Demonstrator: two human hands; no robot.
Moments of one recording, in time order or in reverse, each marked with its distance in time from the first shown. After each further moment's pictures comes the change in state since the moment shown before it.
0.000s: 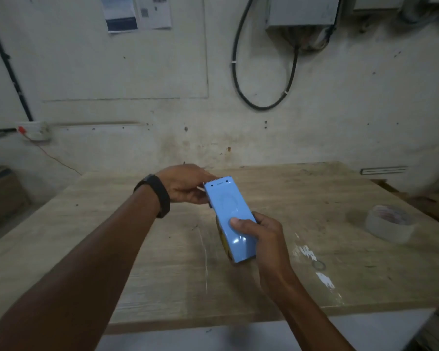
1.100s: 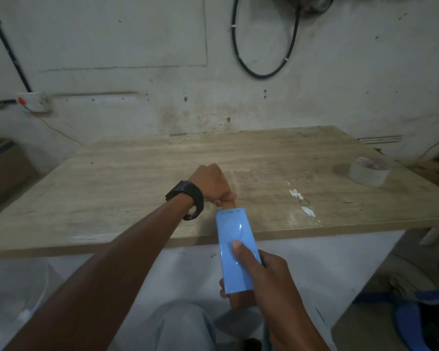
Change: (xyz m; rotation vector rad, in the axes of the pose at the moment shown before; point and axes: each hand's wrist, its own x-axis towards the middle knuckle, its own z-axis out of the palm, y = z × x) left_hand -0.074 -0.074 0.090 0.809 0.206 0.092; right_hand -0.178 0.025 -0.007 -0.171 0.038 0.317
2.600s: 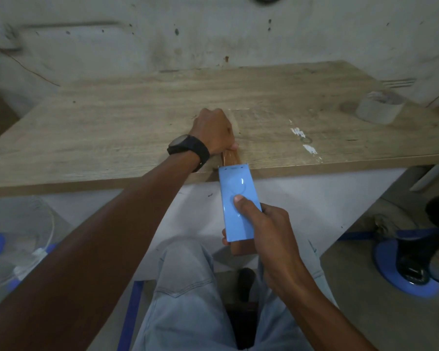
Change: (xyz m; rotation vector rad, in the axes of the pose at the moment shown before) left_hand -0.005 -0.004 0.038 0.116 0.233 0.124; right_hand -0.010 0.033 -0.007 0.056 0.082 -0.010
